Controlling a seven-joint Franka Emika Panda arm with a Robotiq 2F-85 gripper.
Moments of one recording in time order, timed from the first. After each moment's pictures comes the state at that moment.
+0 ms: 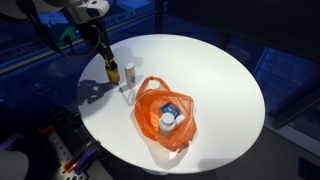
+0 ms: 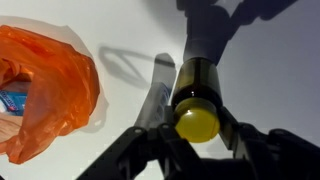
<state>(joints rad) 0.05 -0.03 0.15 -2.65 -0.51 2.69 0.82</state>
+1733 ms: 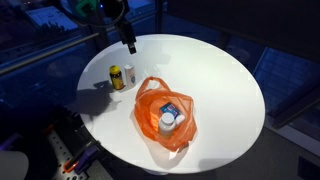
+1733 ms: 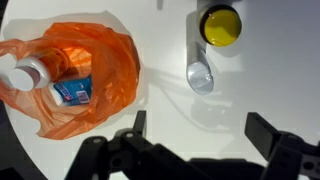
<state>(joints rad) 0.01 -0.05 0.04 -2.43 -0.25 2.41 0.63</state>
